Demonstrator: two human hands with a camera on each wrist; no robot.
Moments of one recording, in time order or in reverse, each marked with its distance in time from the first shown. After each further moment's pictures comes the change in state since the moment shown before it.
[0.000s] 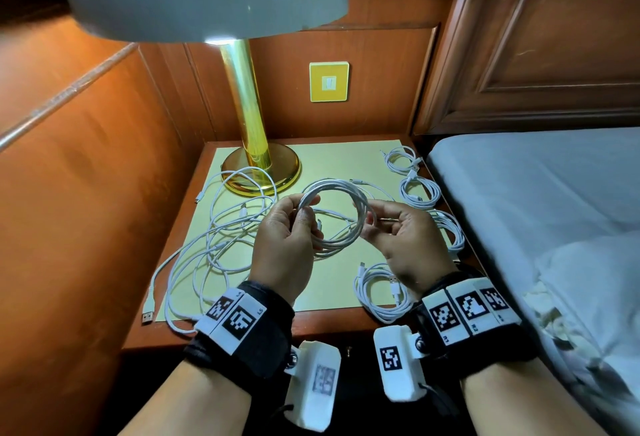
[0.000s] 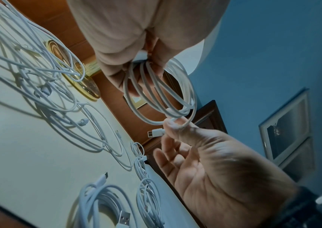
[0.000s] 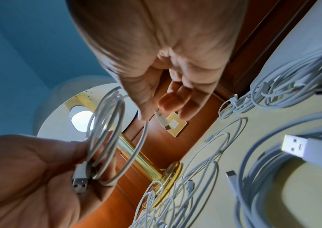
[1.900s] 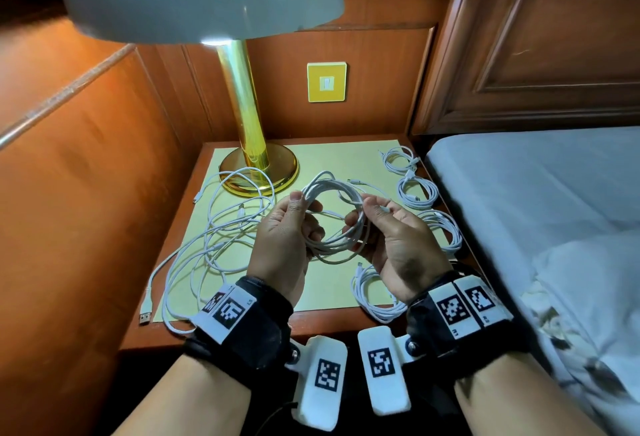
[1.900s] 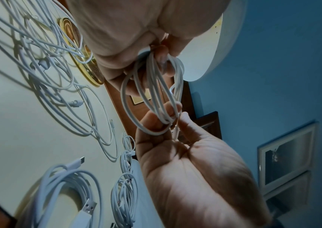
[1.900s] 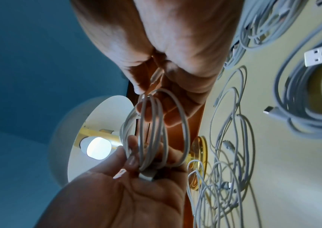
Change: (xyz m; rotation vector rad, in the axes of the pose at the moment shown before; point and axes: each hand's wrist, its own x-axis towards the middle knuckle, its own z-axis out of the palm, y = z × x) left_hand 0.000 0.011 0.009 -0.343 -0.022 -0.204; right_hand -0.006 -0.021 0.009 0.750 -0.059 0.316
